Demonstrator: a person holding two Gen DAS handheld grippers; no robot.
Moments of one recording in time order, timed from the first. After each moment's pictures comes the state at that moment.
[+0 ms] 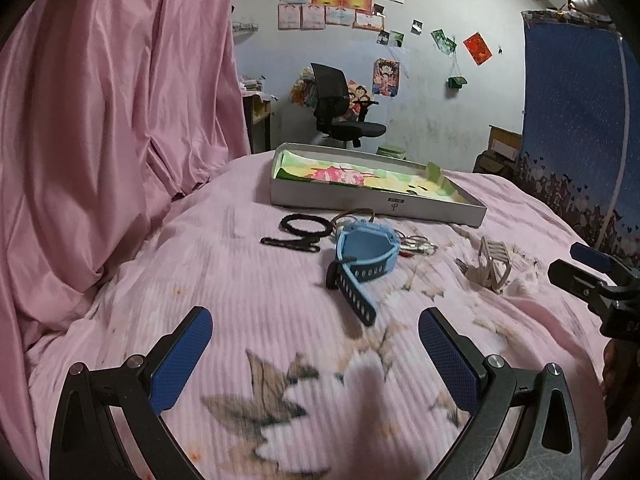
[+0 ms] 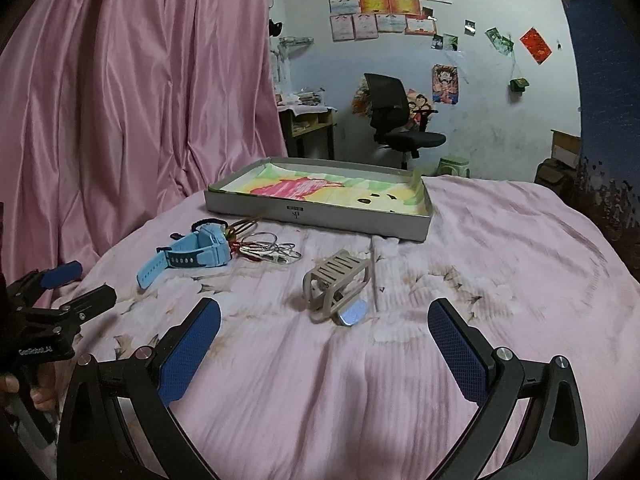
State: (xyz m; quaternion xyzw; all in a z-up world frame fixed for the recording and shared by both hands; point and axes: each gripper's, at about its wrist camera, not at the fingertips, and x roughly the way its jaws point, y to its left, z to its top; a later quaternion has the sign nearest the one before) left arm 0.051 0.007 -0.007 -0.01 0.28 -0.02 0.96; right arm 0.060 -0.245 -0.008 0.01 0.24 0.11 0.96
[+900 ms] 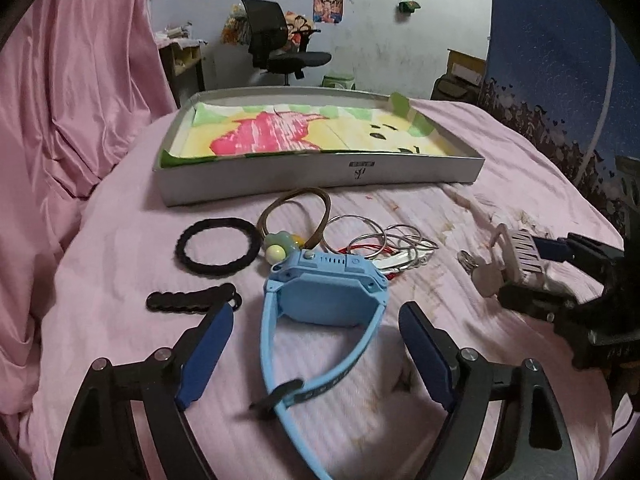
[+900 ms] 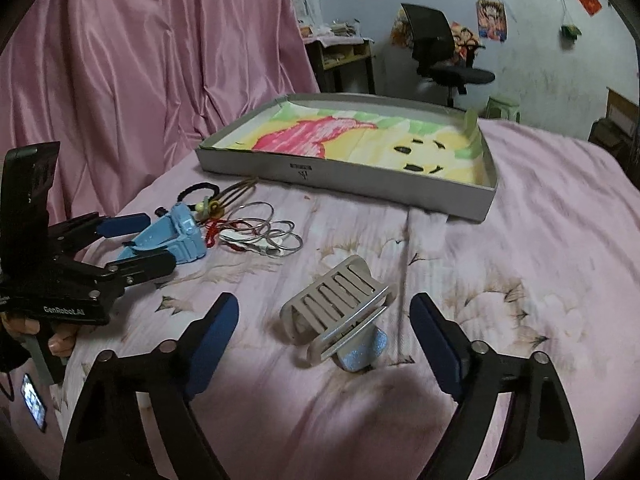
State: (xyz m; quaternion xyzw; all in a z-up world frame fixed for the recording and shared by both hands) left arm 0.177 -0.034 -0.027 0.04 0.41 -0.11 0.91; right arm 0.162 -0.239 -0.037 0.02 0.38 0.19 0.91
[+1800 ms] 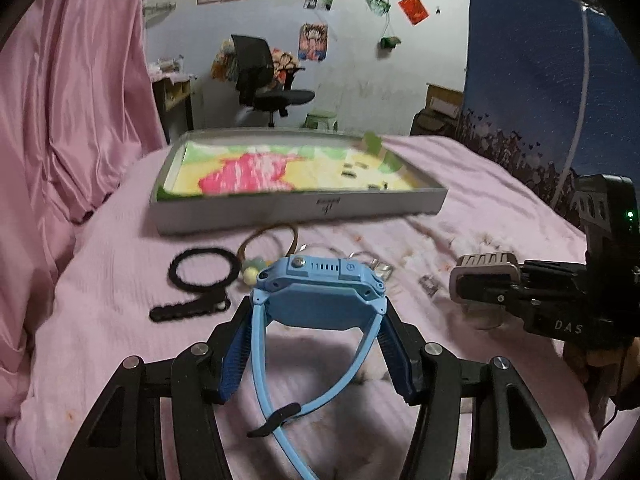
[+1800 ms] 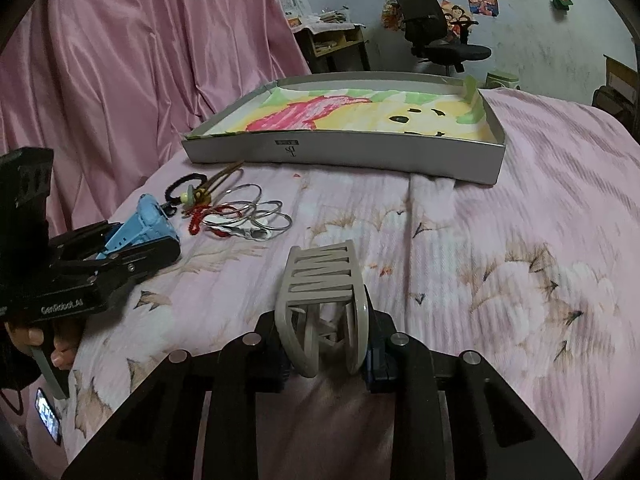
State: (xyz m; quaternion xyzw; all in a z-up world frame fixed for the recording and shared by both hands) left arm 0.147 -0.038 -0.005 0.03 0.33 -0.15 0.93; right arm 0.165 -0.245 -0.060 0.07 0.38 0.20 0.90
